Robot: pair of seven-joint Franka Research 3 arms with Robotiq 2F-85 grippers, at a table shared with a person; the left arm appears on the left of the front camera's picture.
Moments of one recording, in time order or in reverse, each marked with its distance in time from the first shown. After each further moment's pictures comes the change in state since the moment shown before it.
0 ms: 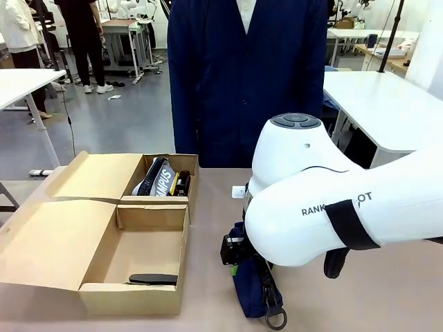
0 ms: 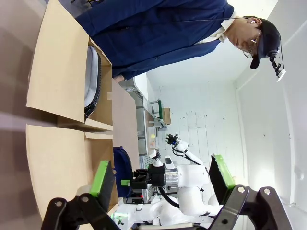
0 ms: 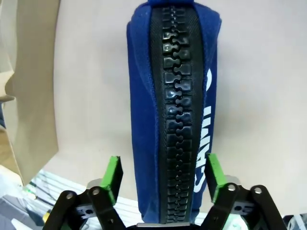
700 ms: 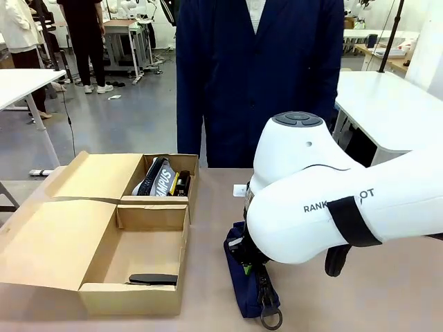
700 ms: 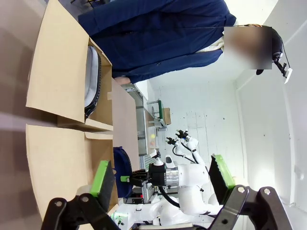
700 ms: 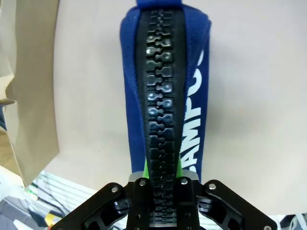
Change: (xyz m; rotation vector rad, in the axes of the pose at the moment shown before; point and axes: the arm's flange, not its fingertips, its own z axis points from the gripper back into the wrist) left arm 0.000 0.000 0.000 0.000 0.000 0.000; right arm 0.002 -0.003 0.001 0.005 0.000 -0.011
